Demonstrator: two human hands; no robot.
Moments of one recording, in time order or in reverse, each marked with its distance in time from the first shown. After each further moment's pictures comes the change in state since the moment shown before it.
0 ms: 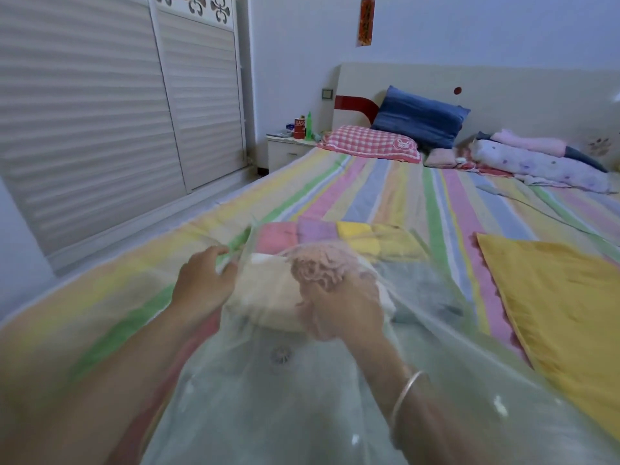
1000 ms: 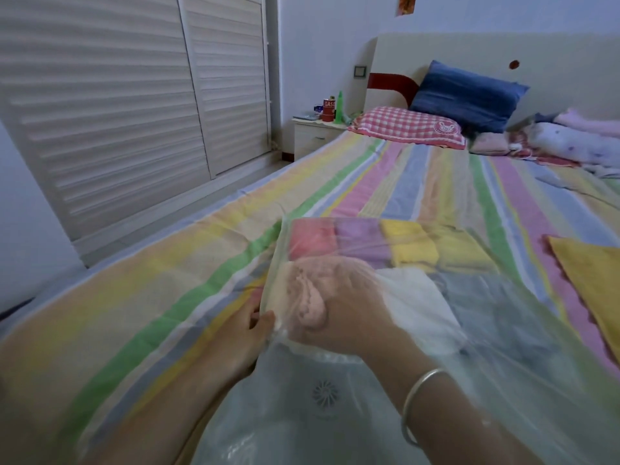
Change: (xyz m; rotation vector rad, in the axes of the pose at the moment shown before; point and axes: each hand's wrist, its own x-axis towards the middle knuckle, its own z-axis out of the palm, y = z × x) left_hand 0.004 -0.055 0.045 -0.391 -0.322 0.008; right_hand 0.065 -0.023 0.075 -0.263 -0.105 -0.751
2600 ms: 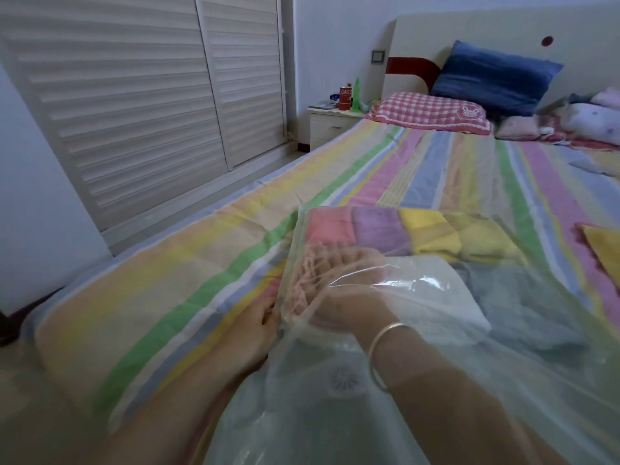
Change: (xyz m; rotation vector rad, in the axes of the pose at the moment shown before) left_hand -0.003 -0.017 -0.005 0.075 -0.018 0.118; right_hand 0.021 0.055 0.114 -0.324 -0.033 -0.046
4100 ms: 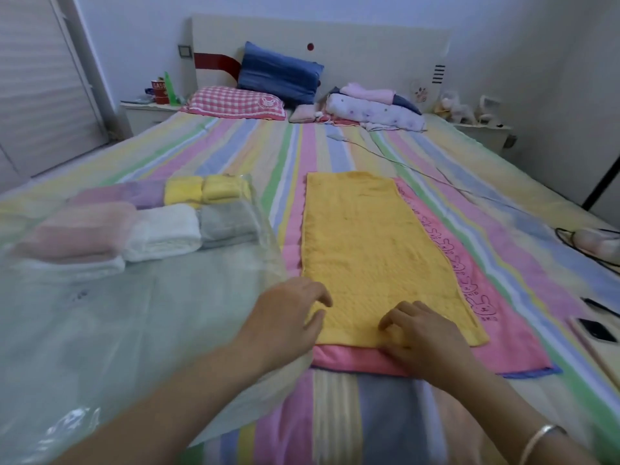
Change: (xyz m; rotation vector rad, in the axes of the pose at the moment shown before) left_hand -0.191 0.263 0.314 0.424 -0.240 0.801; right_hand -0.536 0.187 -0.259 -0.023 -0.143 0.512
